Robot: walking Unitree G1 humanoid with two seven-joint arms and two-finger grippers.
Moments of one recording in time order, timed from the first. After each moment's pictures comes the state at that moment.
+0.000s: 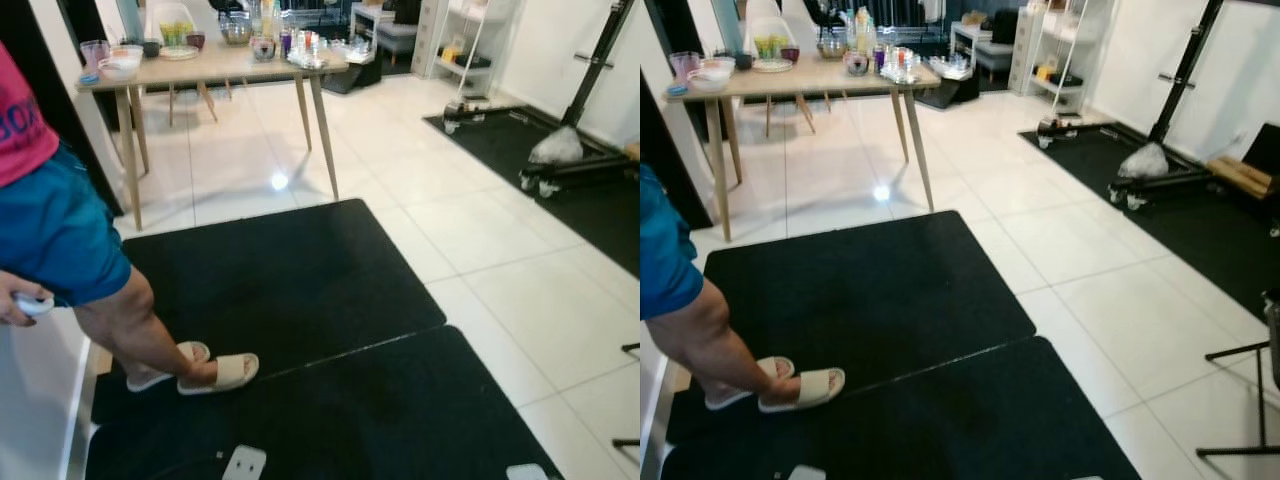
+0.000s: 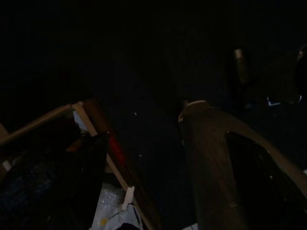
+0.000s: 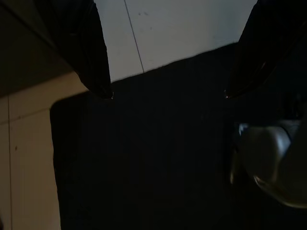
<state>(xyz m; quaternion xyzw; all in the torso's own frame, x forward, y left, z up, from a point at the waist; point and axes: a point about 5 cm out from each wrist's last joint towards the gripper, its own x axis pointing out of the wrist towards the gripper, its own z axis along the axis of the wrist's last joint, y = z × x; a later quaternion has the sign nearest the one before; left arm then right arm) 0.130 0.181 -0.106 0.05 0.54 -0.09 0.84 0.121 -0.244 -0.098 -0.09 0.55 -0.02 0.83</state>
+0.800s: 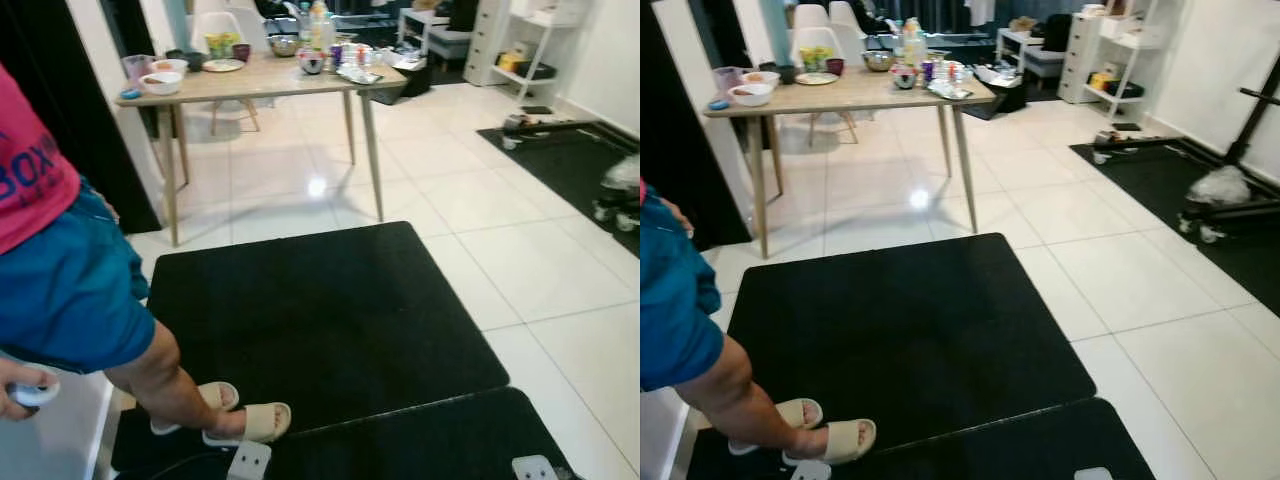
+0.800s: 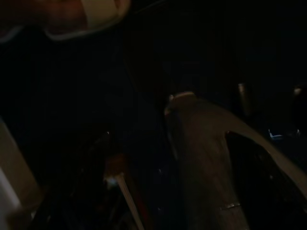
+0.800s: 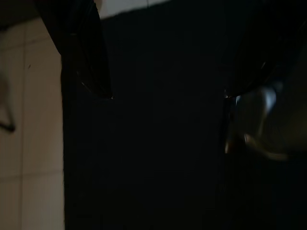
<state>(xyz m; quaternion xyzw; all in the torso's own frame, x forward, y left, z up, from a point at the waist) 0.133 0.178 -0.105 0.04 0.53 -0.10 0.84 0.132 -0.244 -0.094 -0.09 0.54 -0.02 0.84</state>
